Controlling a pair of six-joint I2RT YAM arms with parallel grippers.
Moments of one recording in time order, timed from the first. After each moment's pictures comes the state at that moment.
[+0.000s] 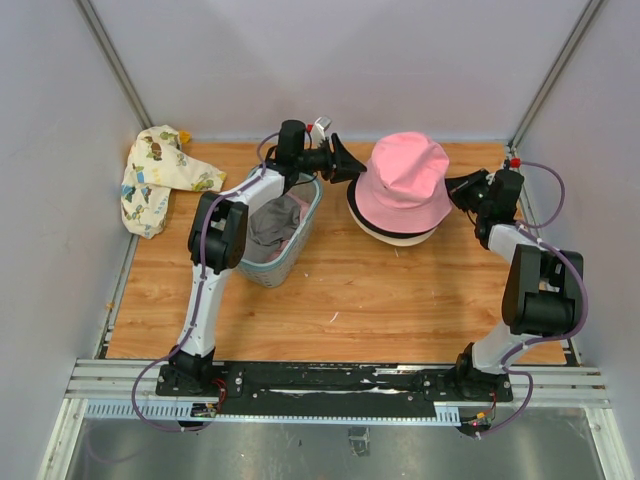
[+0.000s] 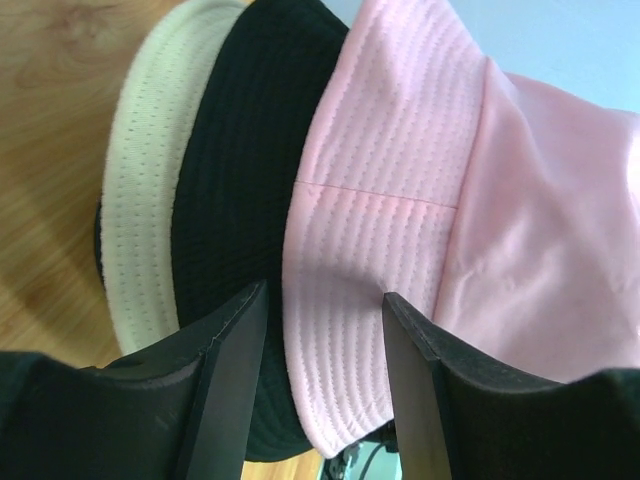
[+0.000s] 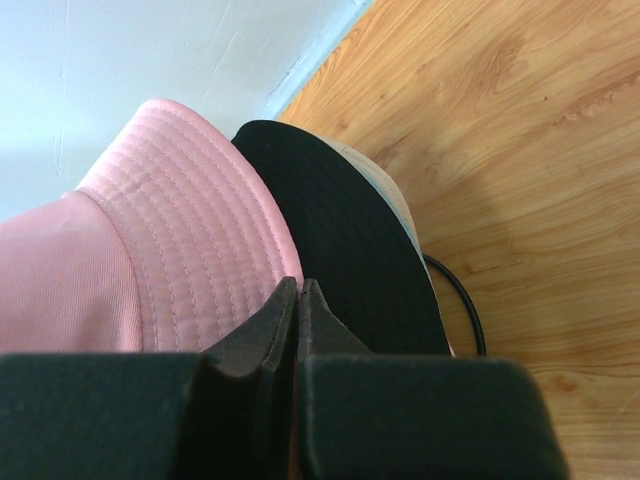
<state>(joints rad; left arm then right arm) -0.39 2.35 1.89 0.18 0.87 -1.00 -0.15 1.63 0.88 0.45 -0.41 0.93</state>
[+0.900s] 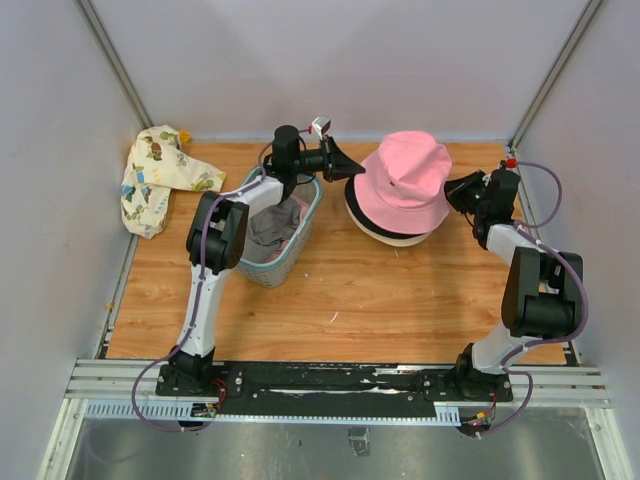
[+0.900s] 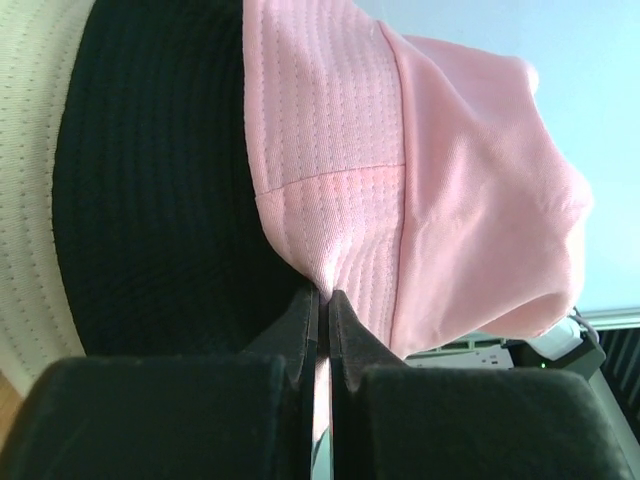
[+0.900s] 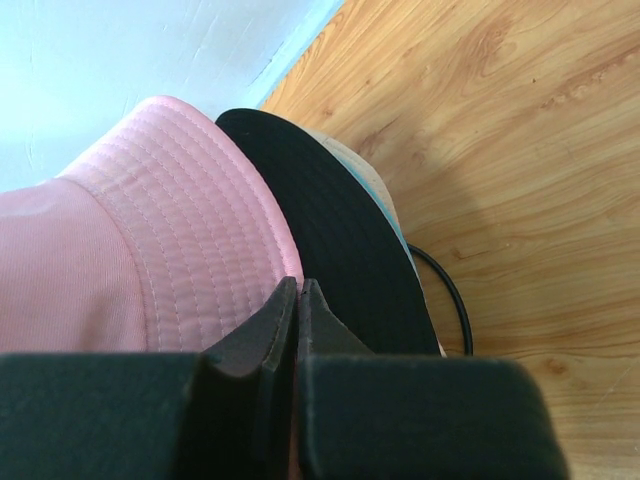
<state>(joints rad) -0.39 2.35 1.78 0.57 1.00 -1.28 -0.13 1.62 0.88 0.40 -0.38 0.90</state>
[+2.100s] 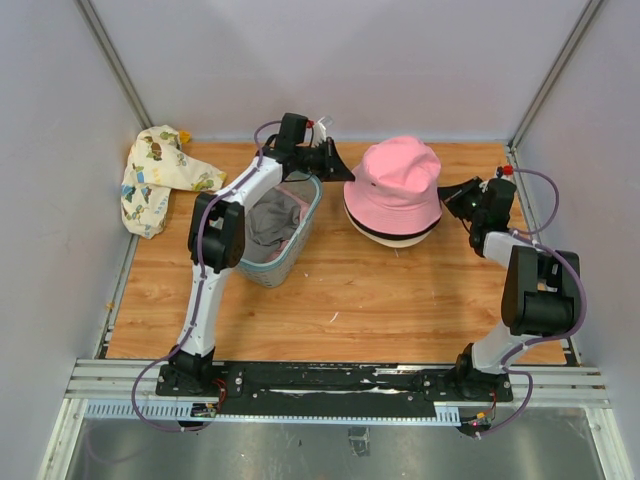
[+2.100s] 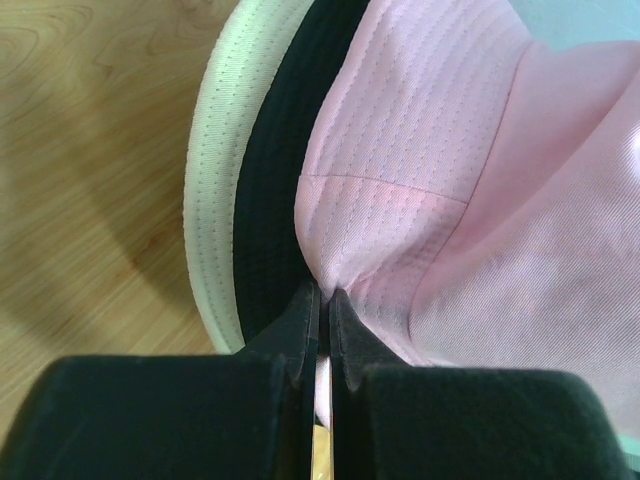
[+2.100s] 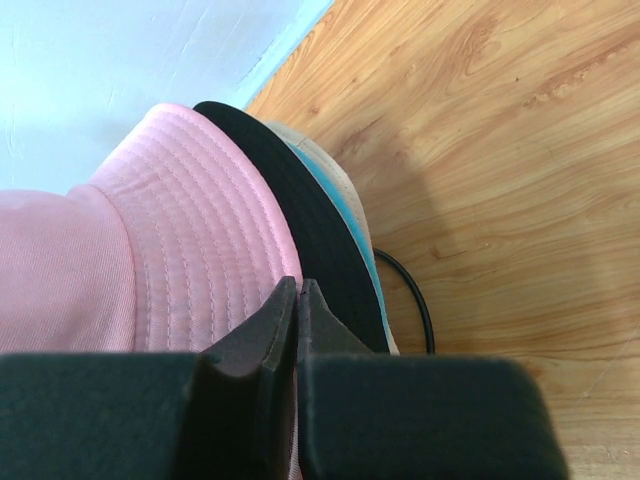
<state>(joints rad) -0.38 2.37 2.06 -0.29 0.79 -0.63 -0.13 1.63 0.80 0.51 -0.35 0.86</state>
